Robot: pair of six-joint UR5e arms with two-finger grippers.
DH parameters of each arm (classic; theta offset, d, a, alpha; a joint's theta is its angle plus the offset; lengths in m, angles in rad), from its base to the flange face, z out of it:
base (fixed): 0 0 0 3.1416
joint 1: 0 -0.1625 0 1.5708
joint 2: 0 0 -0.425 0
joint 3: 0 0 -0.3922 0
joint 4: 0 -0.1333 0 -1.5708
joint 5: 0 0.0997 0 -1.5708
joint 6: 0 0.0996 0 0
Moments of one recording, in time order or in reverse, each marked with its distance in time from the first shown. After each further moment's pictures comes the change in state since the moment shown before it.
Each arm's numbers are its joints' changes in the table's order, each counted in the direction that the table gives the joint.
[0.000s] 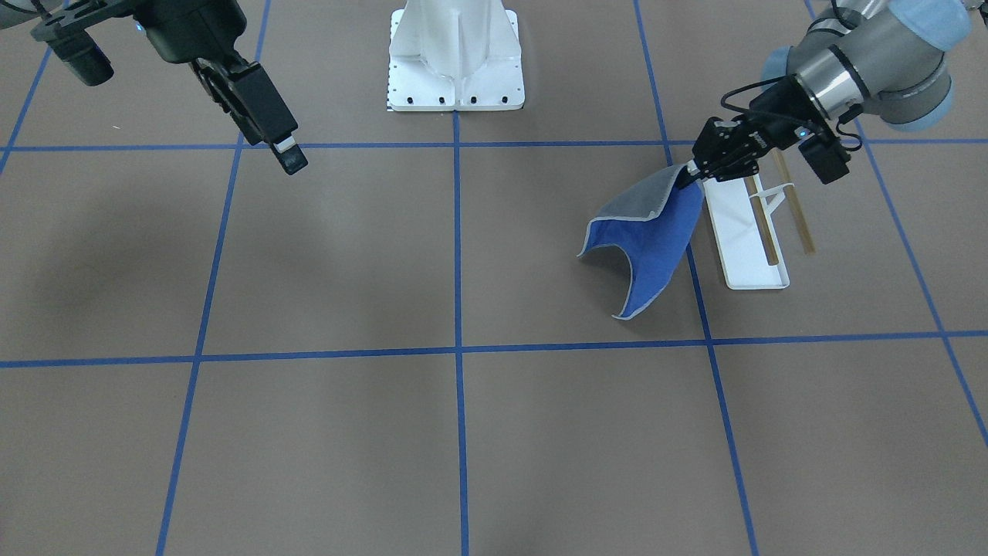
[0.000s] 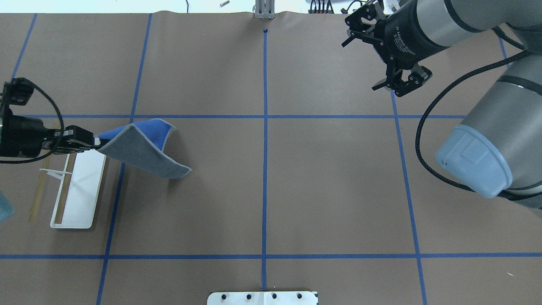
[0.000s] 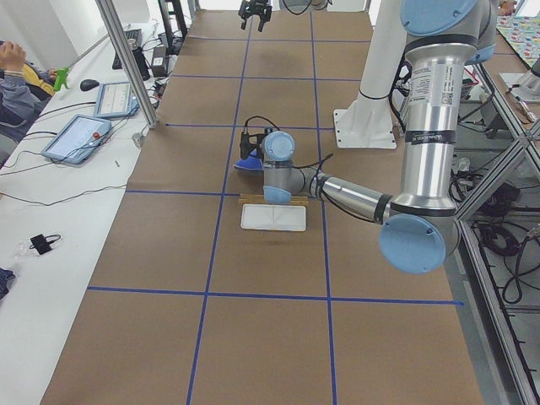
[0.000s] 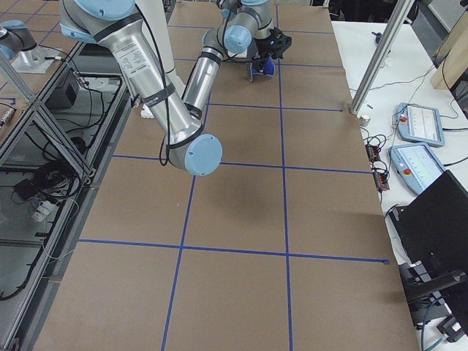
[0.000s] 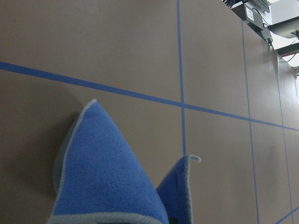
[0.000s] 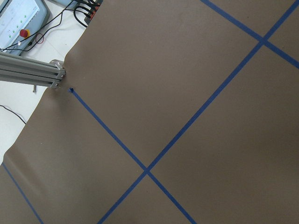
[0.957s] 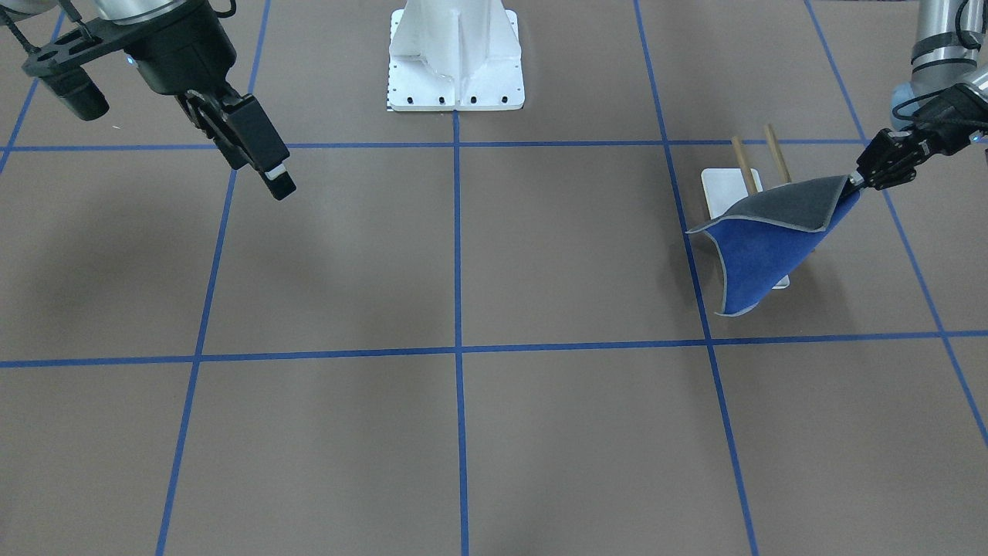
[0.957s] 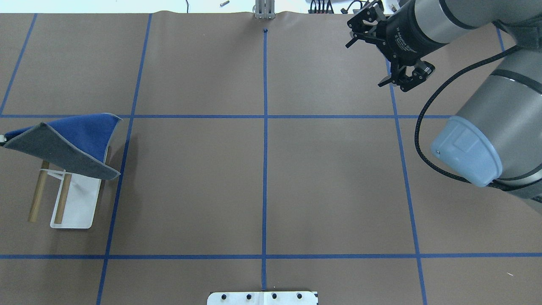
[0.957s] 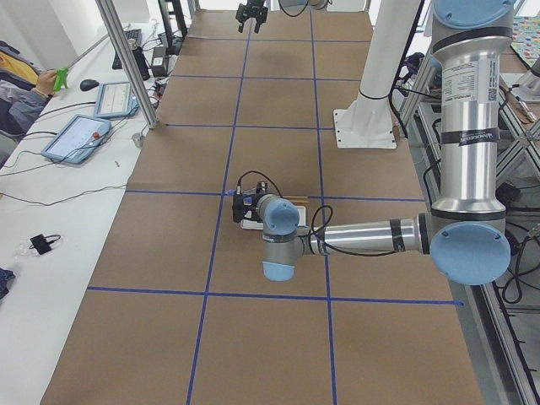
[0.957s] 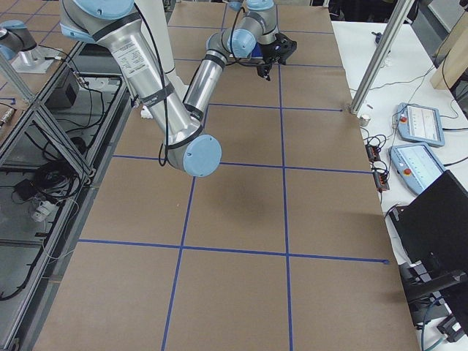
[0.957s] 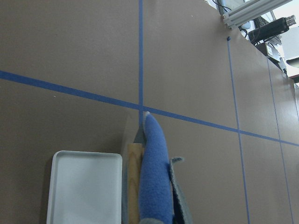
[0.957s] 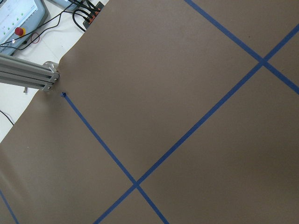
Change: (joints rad) left arm 0.281 -0.062 -0.329 0.371 -0.205 0.004; right arm -0.011 0.005 0.037 0.000 0.000 -0.080
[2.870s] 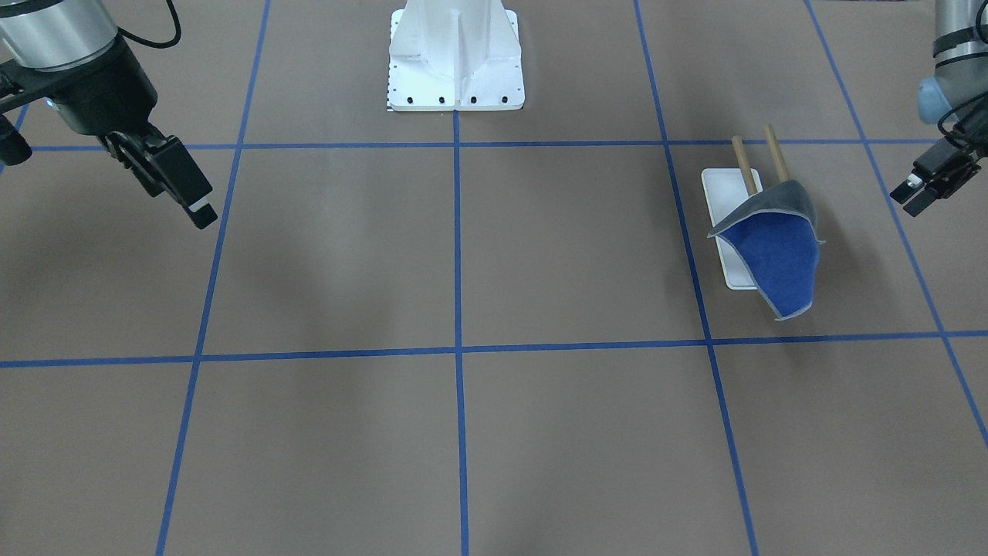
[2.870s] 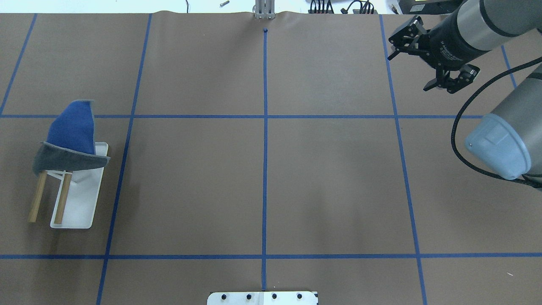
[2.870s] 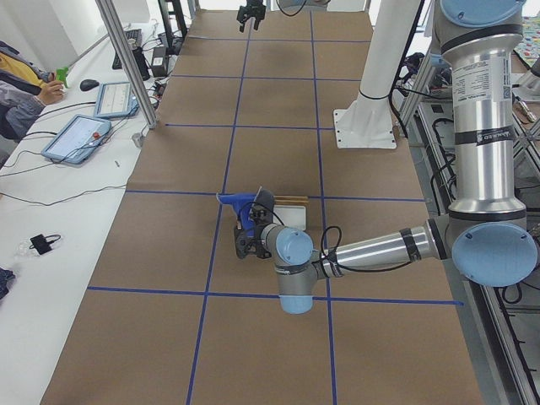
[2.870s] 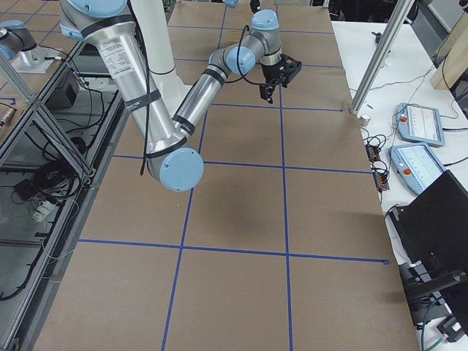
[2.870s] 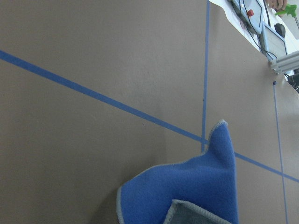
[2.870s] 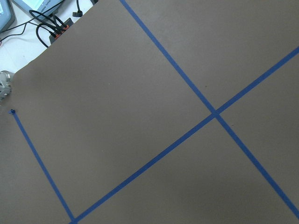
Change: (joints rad) left arm 0.070 -0.052 -0.113 -0.026 0.129 0.081; right arm -0.091 0.170 -0.004 -0.002 0.043 -0.274
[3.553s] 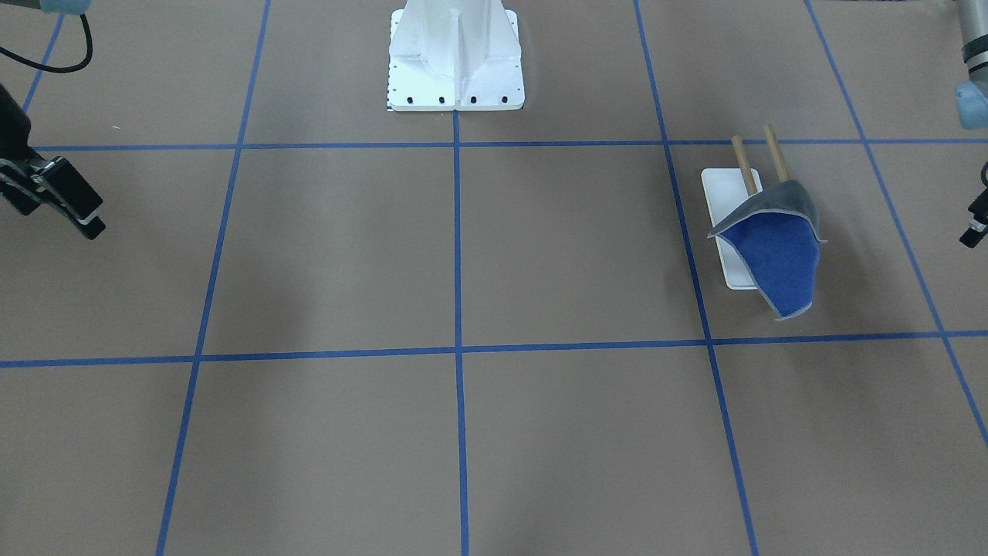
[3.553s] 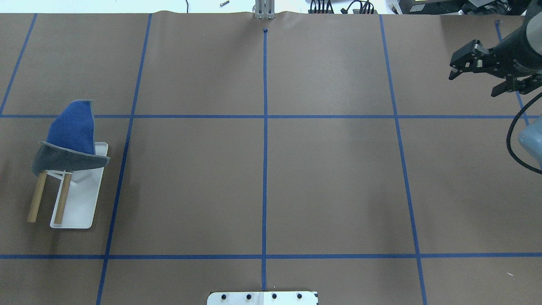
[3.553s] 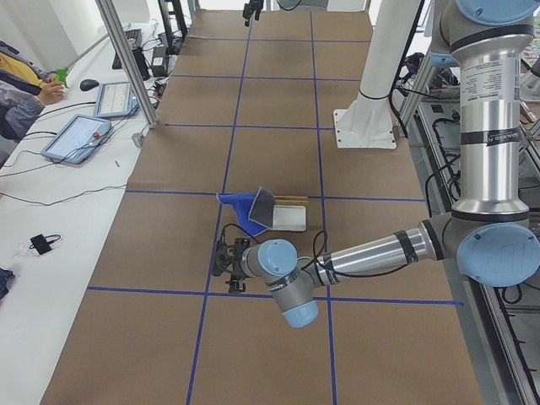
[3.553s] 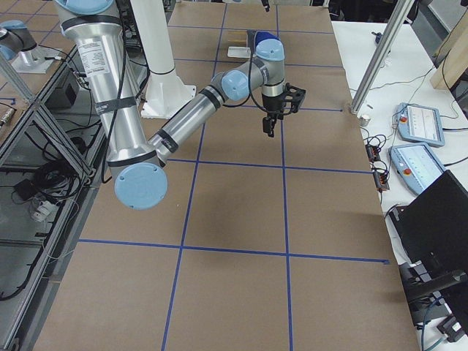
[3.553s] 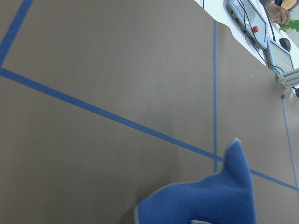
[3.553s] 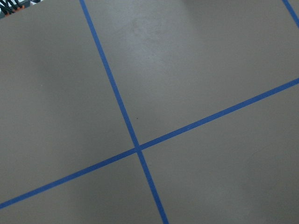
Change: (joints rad) left arm 0.172 0.063 -0.018 -0.510 0.033 0.787; right arm -0.141 0.210 0.018 0.001 0.077 -0.515
